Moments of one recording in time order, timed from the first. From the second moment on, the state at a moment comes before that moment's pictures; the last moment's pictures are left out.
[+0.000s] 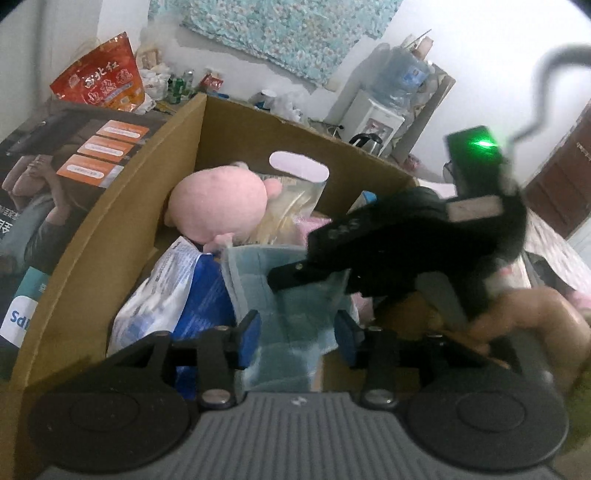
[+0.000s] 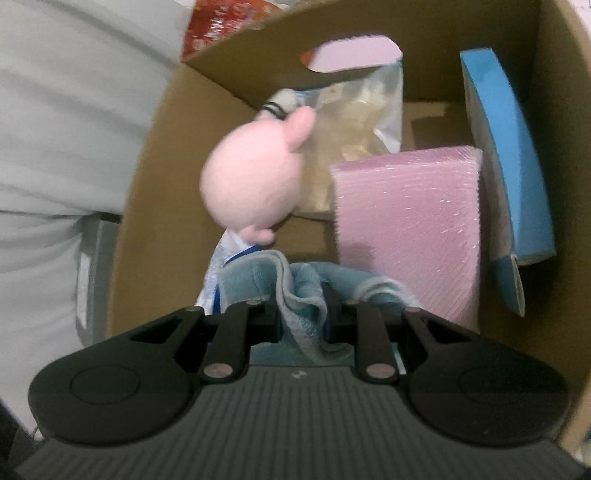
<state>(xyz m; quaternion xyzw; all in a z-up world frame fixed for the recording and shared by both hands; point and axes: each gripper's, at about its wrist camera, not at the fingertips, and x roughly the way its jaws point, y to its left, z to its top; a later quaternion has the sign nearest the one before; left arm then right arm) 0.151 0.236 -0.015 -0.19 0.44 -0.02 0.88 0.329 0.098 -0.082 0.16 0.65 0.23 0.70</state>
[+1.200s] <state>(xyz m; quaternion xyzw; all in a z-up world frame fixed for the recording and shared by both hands) 0.062 0.165 0.057 -0.12 0.34 -0.08 0.93 0.170 -0.164 0.105 0.26 0.43 0.27 0.82</state>
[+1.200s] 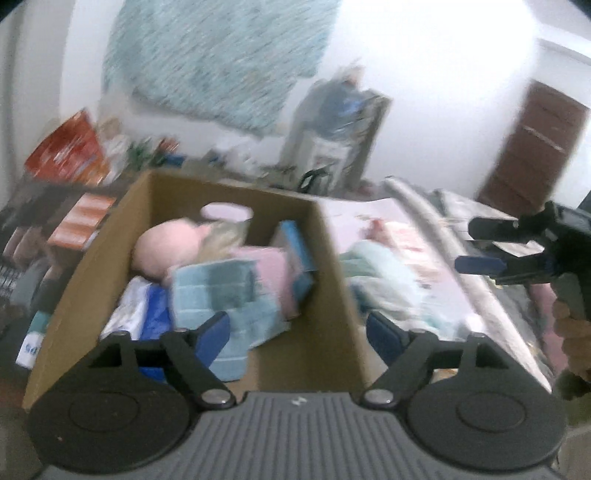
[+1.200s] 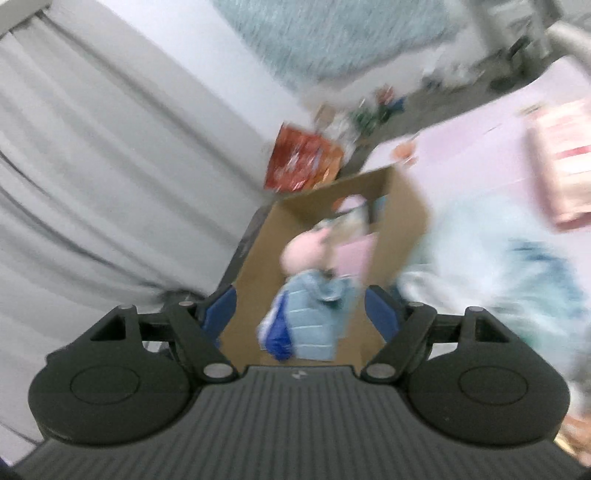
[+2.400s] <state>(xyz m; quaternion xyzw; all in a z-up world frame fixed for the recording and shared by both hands) 0.058 -0.098 -0.063 0.03 0.40 -0.21 0.89 -0.012 -0.324 -0.087 0.47 0.39 0.15 0.78</state>
